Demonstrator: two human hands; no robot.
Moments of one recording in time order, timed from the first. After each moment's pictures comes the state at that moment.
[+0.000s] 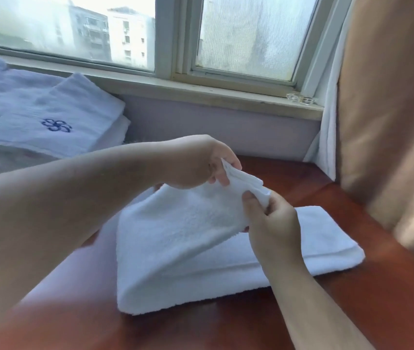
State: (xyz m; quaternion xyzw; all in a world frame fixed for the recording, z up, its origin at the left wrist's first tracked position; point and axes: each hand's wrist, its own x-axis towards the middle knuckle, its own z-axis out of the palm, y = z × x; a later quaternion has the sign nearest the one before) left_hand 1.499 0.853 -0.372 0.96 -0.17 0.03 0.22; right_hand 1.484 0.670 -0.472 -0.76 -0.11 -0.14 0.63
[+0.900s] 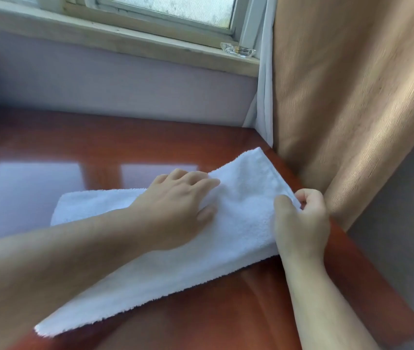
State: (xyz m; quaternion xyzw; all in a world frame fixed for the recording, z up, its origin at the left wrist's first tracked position) left_hand 1.560 0.699 -0.500 0.97 -0.20 0.06 0.12; right_hand 1.558 0.486 -0.512 -0.80 0.16 -0.28 0.50
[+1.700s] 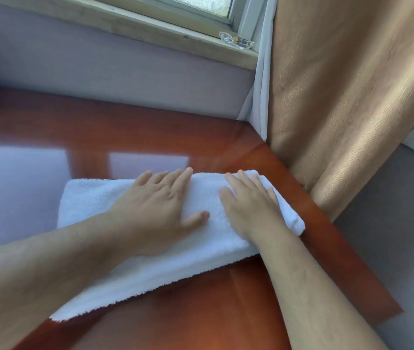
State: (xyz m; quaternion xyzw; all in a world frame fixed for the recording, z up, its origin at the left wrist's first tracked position) left_hand 1.546 0.717 -0.523 0.98 -0.15 0.02 0.09; right_hand 1.580 0.520 -0.512 -0.99 -0.04 -0.01 0.12
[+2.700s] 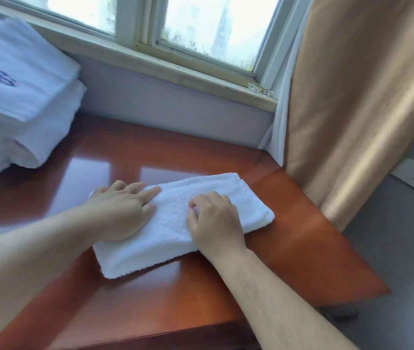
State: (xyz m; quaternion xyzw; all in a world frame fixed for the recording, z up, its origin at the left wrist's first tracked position) left_hand 1.469 0.888 -0.525 1.00 -0.03 -0.05 0.07; right_hand 1.468 0.673 -0.512 -0.95 -0.20 -0.20 0.11
